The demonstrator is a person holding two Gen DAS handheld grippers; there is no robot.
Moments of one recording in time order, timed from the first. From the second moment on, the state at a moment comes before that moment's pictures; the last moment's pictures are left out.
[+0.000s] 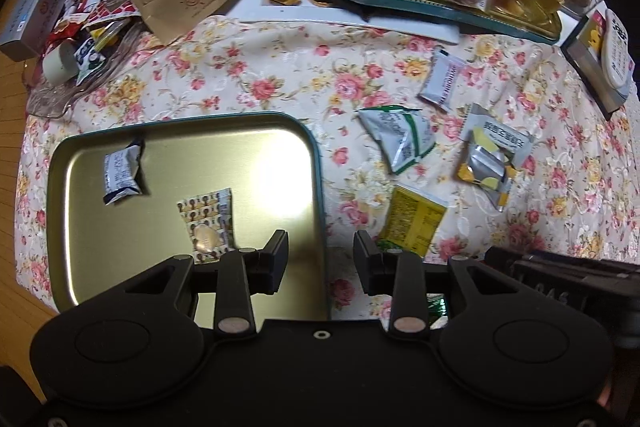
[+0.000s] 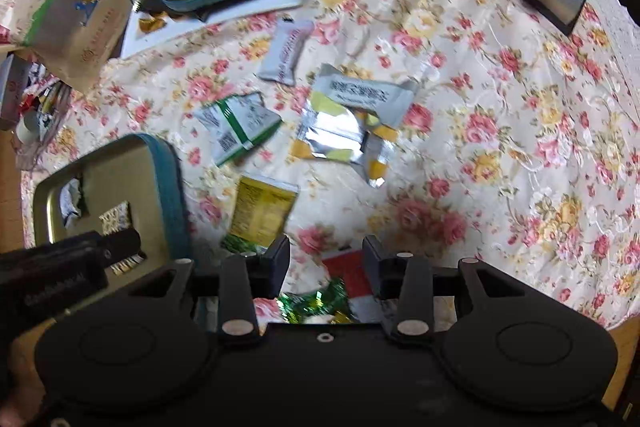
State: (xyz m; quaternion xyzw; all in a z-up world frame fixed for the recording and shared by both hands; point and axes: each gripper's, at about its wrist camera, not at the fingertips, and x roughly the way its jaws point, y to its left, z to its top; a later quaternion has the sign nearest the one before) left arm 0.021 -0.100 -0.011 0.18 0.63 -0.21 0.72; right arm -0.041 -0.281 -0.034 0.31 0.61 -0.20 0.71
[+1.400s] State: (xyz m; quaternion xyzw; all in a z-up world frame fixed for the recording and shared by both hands) left arm 0.015 -0.123 -0.008 0.17 0.64 -0.21 0.72; right arm -0.063 -0.305 -0.081 0.32 0.58 -0.27 0.70
